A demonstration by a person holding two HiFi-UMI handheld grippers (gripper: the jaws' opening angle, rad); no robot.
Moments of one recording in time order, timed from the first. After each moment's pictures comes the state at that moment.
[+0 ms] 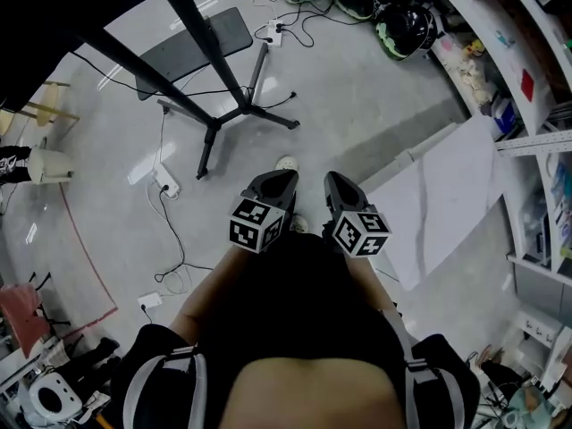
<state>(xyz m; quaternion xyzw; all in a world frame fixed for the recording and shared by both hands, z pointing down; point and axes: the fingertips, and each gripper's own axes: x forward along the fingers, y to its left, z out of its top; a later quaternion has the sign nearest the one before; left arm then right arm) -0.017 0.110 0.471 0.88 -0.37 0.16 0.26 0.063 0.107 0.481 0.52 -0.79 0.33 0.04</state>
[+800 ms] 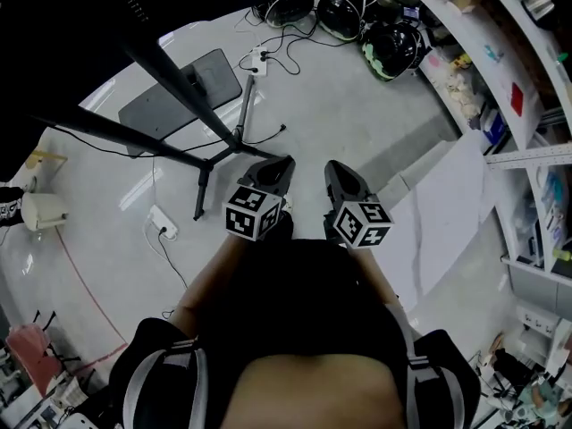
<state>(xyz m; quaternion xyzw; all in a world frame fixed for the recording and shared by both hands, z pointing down) -0.025 -0.098 0.445 0.90 -0.34 0.14 0.23 0.061 -0.092 0.443 0.55 -0.79 0.28 0.04</state>
